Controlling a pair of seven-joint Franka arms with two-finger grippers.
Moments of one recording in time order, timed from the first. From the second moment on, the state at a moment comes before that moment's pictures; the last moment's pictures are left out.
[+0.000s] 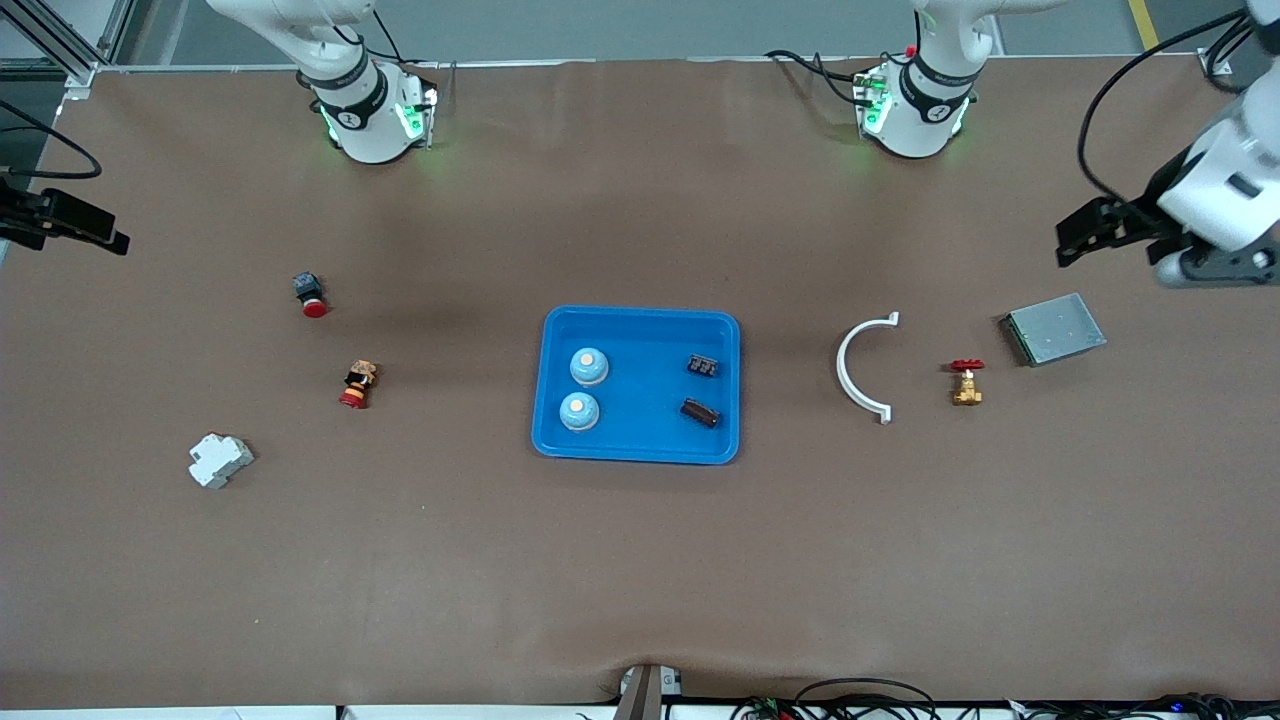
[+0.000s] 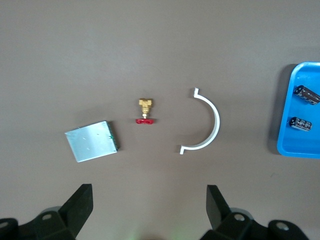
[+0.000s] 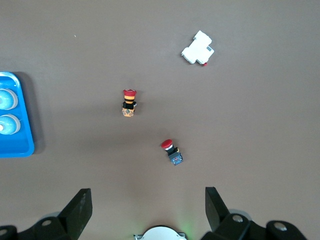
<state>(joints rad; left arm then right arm) 0.02 0.01 -0.15 -1.63 0.02 1.55 -0.13 -0.07 -0.01 -0.04 -1.56 0.02 1.43 0.00</state>
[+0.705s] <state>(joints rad) 0.00 0.13 -0.30 -1.69 0.02 1.66 -0.52 0.21 0.00 -0.03 -1.59 0.07 1.45 0.45</state>
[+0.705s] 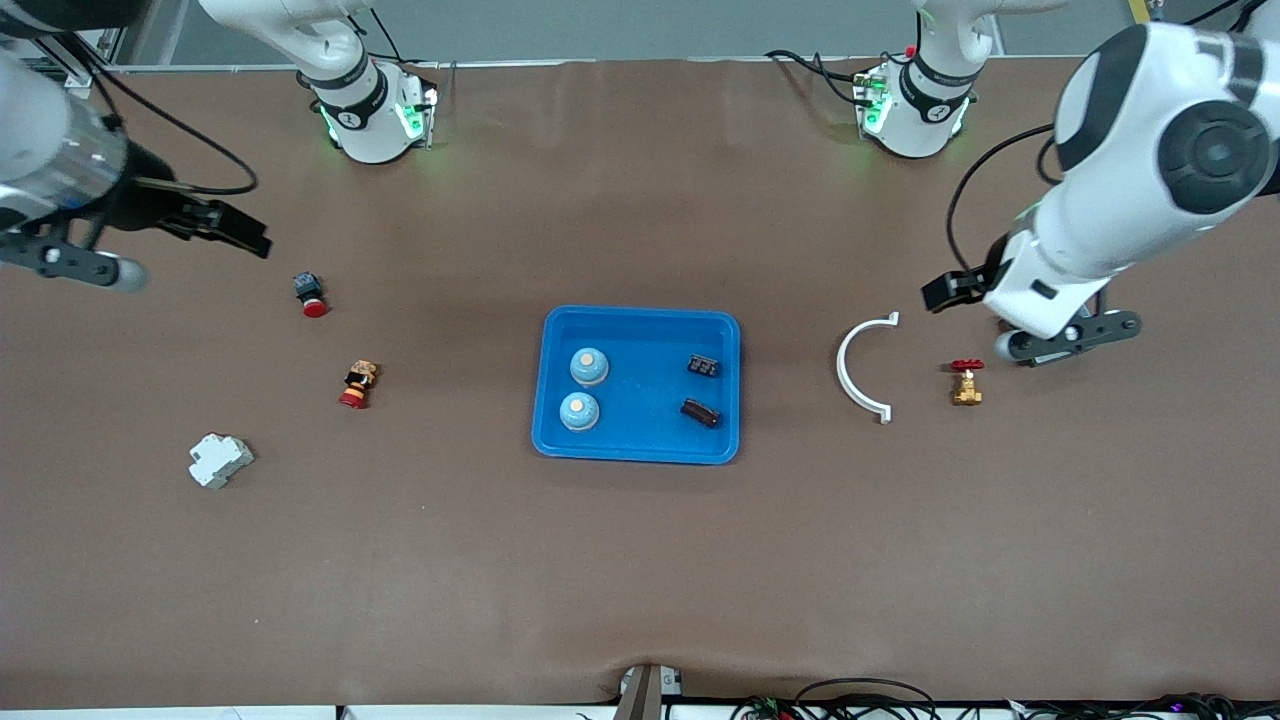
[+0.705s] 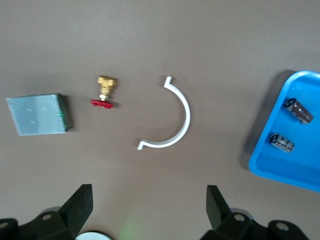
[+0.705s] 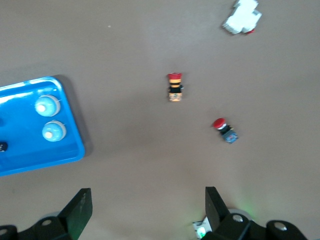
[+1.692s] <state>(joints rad) -0.20 0.30 -0.32 -1.74 0.03 1.88 -0.94 0.50 0.20 -0.03 -1.71 0.13 1.86 0.75</state>
